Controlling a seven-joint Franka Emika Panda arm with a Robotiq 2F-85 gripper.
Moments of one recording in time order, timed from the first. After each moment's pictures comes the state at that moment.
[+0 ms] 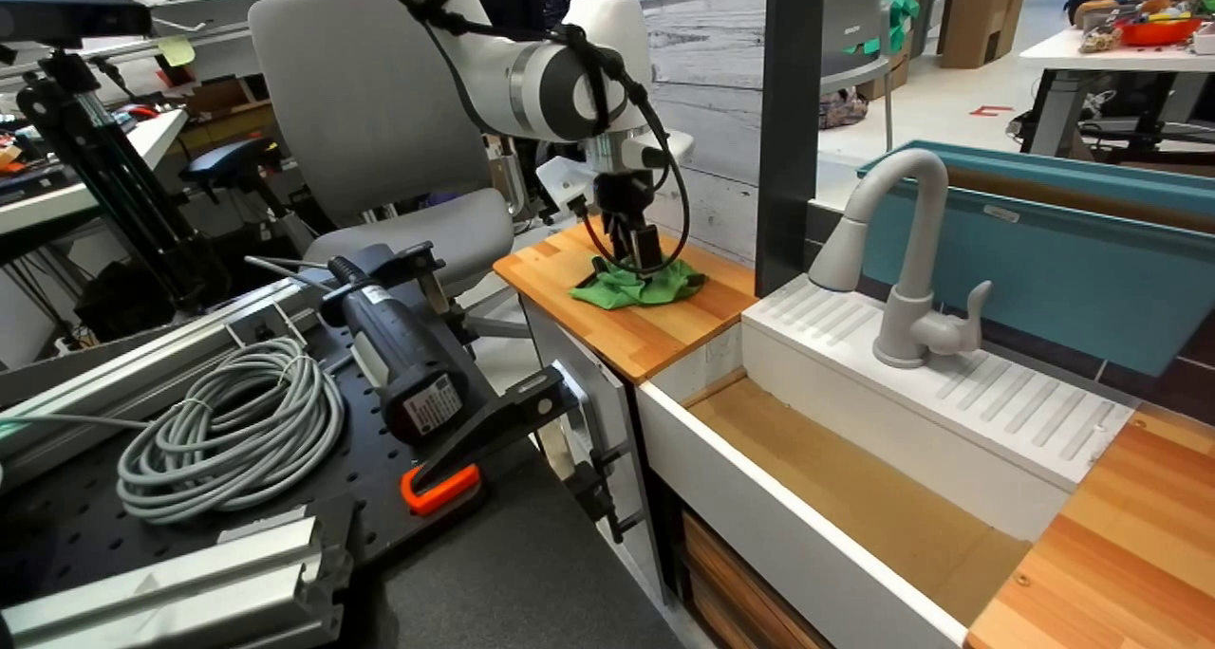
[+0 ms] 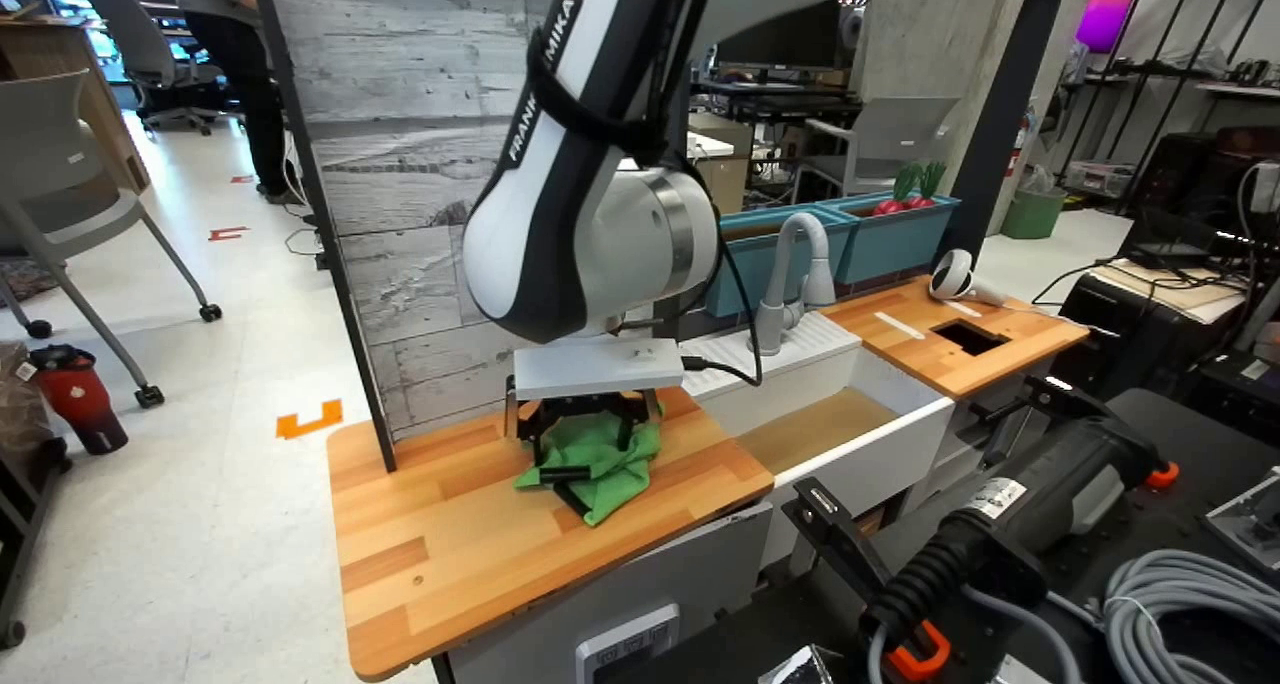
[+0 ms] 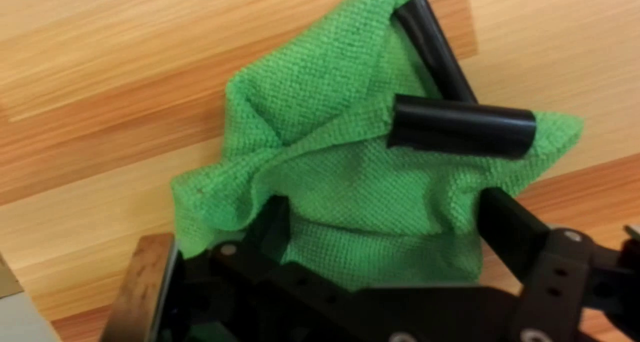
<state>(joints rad) 0.30 1.11 0.00 -1.58 0.03 2.66 0.49</state>
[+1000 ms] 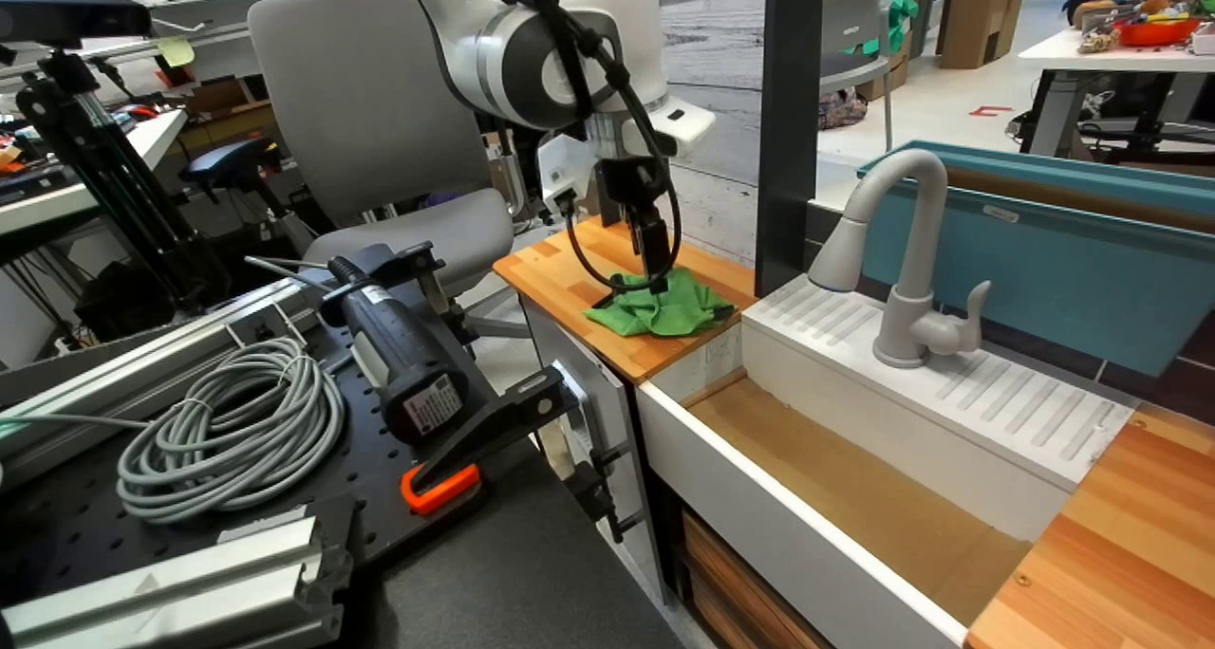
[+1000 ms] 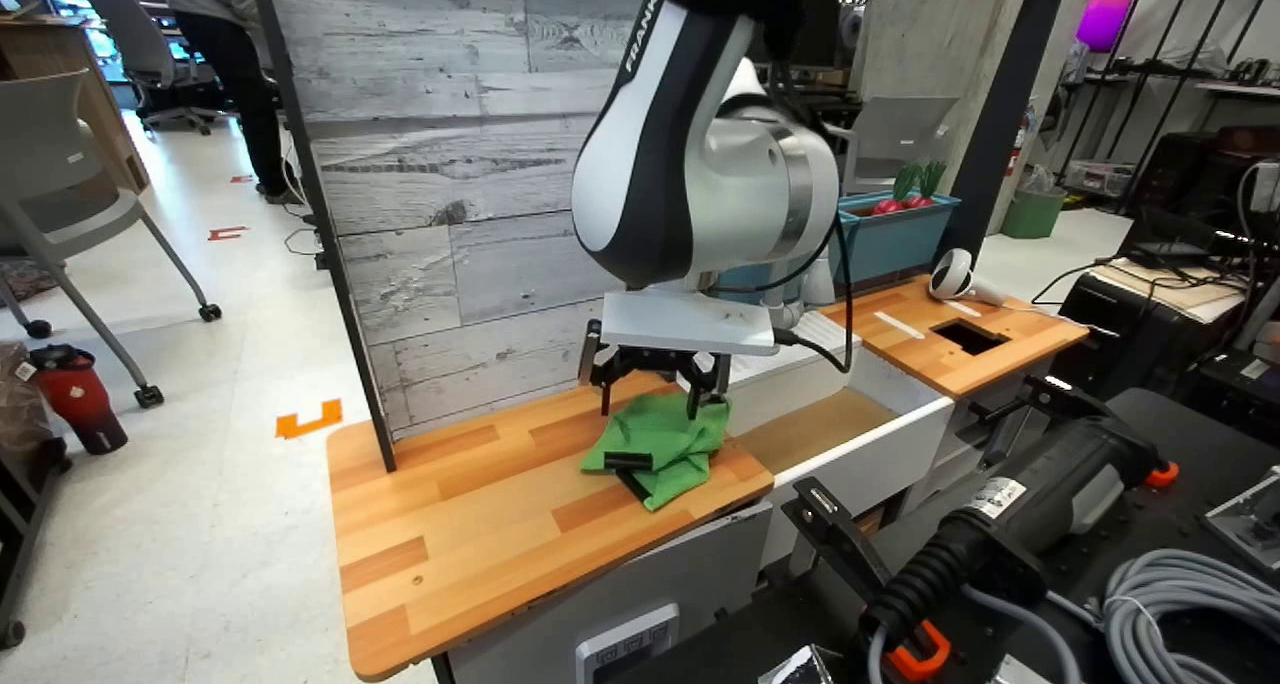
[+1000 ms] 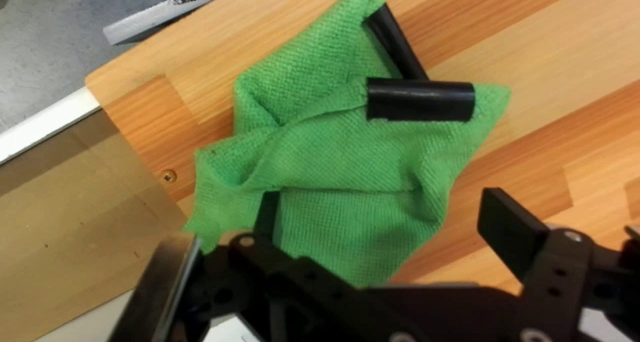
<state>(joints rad) 0.21 0.90 0.00 -1.91 0.14 2.88 0.47</state>
